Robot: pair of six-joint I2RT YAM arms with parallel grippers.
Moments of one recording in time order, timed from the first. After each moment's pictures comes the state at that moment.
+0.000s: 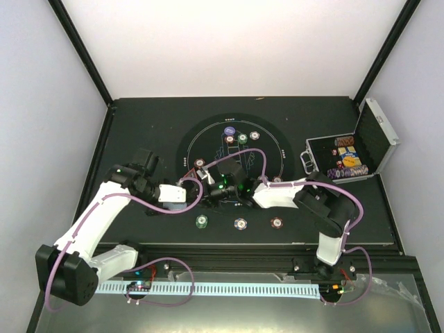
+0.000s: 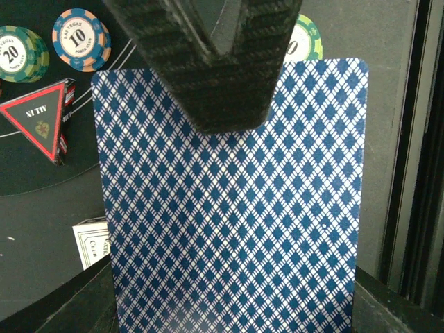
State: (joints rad) left arm -0.28 1.08 0.89 -1.13 0.26 1.19; right arm 0.94 1.83 0.94 0.53 -0.77 1.30
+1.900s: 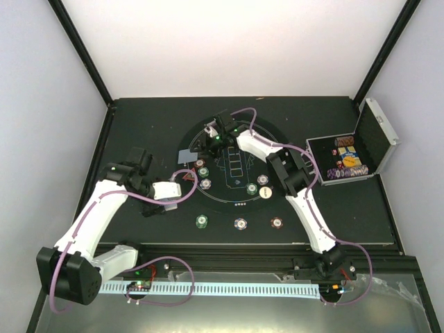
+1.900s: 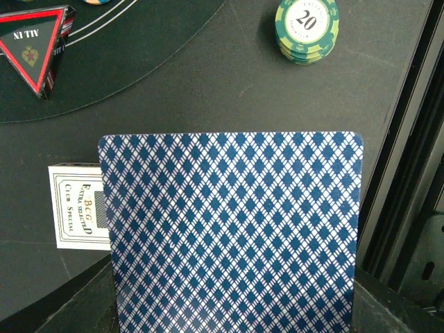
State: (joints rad) left arm -0.21 1.08 0.92 -1.21 0.24 1.07; right arm 0.61 2.55 2.08 -0.37 -0.78 0.88
